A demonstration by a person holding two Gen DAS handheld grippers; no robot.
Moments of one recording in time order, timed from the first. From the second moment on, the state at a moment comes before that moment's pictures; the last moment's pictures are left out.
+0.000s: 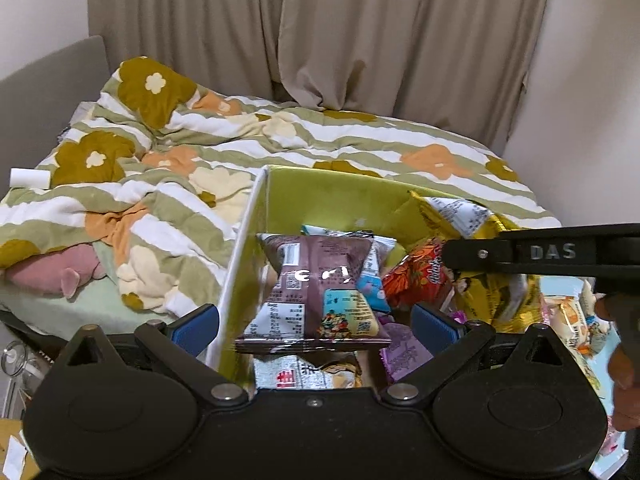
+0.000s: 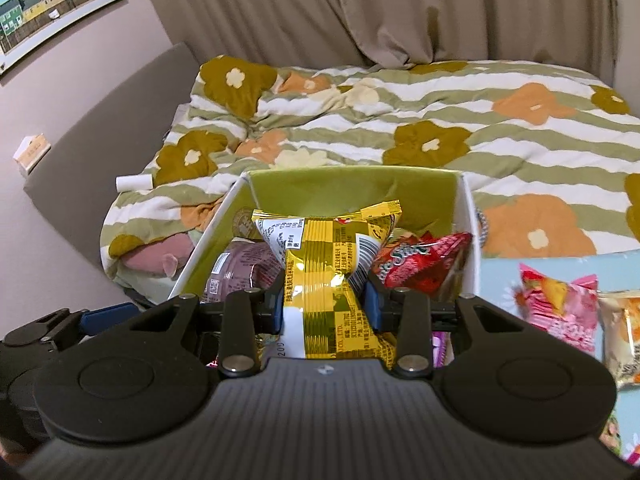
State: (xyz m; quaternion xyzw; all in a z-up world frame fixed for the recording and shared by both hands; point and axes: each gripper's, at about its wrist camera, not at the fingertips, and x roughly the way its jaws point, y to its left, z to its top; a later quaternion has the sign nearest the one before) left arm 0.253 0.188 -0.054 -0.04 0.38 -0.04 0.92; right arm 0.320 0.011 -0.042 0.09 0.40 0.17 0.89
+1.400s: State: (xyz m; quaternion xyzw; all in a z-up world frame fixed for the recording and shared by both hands) left arm 0.195 0.100 -0.009 -0.01 0.34 -0.17 0.93; right arm 0.181 -0.099 0.027 0.08 0.30 0.00 0.95
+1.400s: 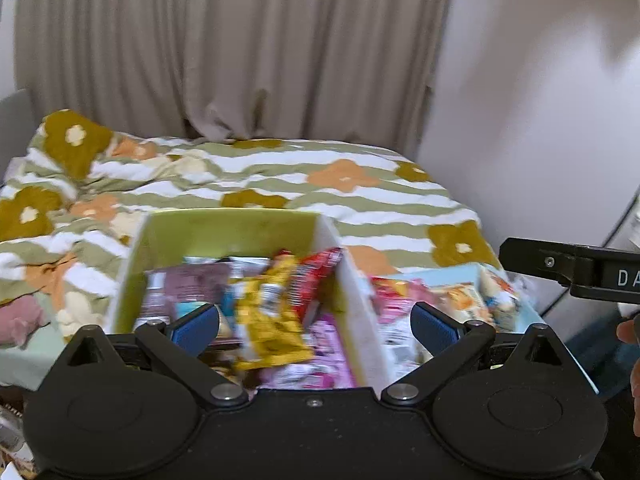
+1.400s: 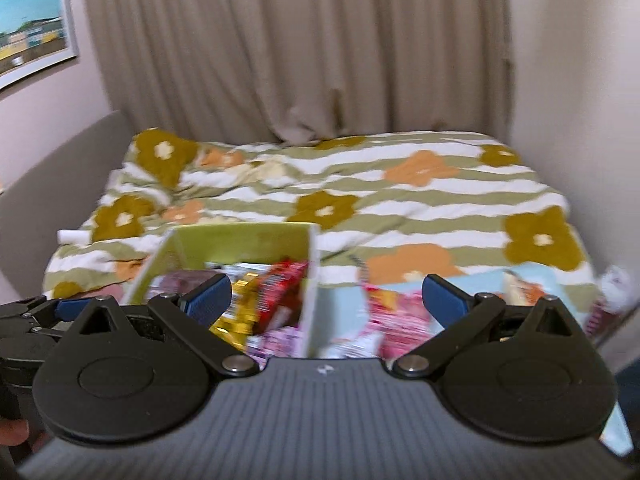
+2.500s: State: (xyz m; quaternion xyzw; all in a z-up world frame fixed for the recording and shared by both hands) left arm 0.246 -0.140 -0.123 0.19 0.45 -0.22 0.84; right arm 0.128 -0.287 -0.134 0.21 0.45 -0.12 0.86
